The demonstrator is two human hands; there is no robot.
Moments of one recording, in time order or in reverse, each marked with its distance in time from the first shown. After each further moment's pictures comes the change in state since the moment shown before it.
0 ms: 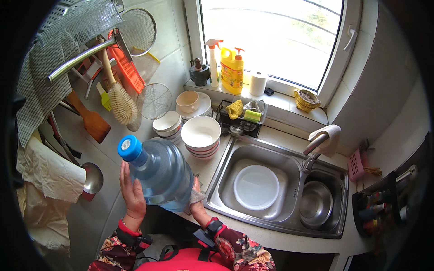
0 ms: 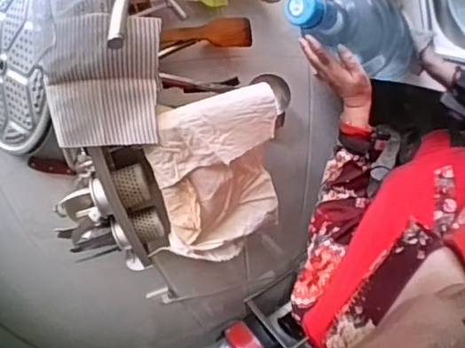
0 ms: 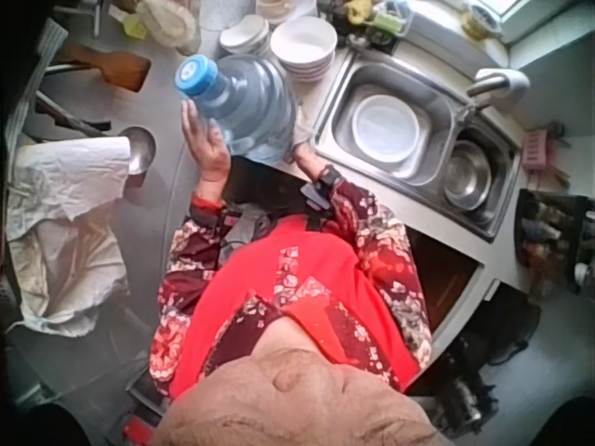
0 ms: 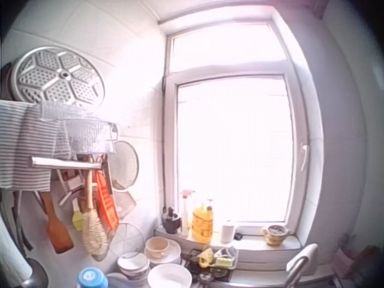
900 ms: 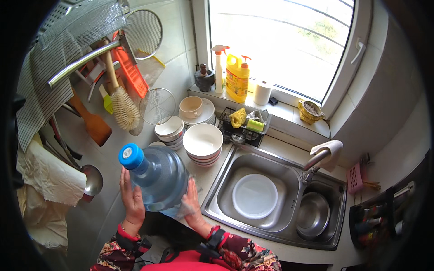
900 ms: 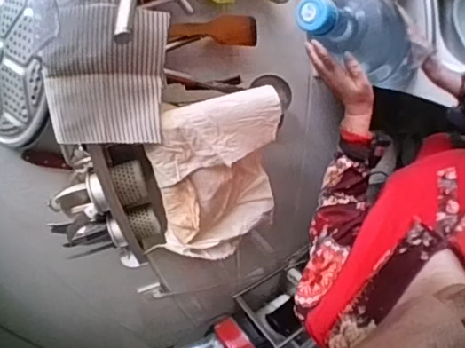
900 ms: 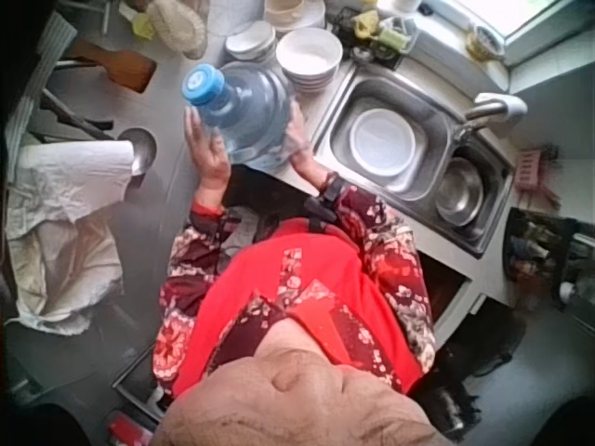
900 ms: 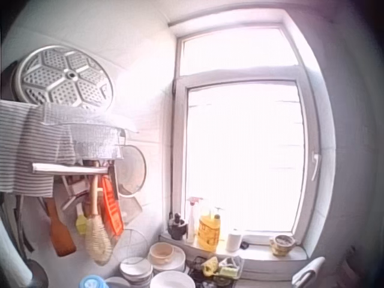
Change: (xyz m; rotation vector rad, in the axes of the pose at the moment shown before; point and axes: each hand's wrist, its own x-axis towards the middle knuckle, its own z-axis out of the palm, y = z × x) left_hand 0.003 0.002 0.002 -0.061 -0.026 -0.022; right_hand -0.016 -0.021 -0.011 -0.421 -0.061 -0.431
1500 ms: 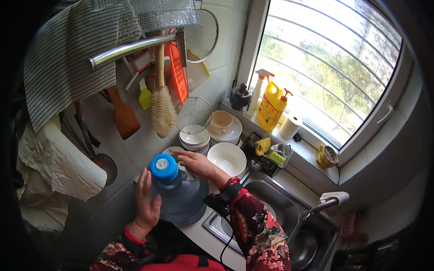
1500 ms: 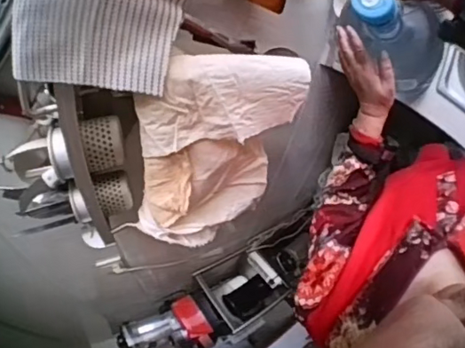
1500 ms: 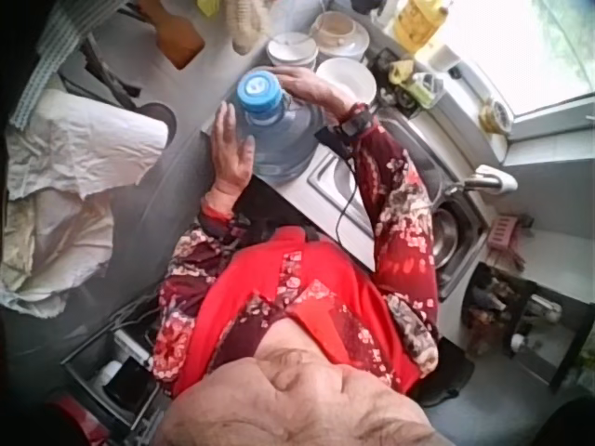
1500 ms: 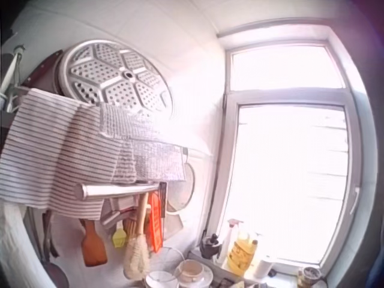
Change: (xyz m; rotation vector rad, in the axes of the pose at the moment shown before) left_hand 0.000 0.001 -0.009 0.033 0.001 -0.050; right_hand 0.238 -0.087 -0.029 0.217 -0.935 0.235
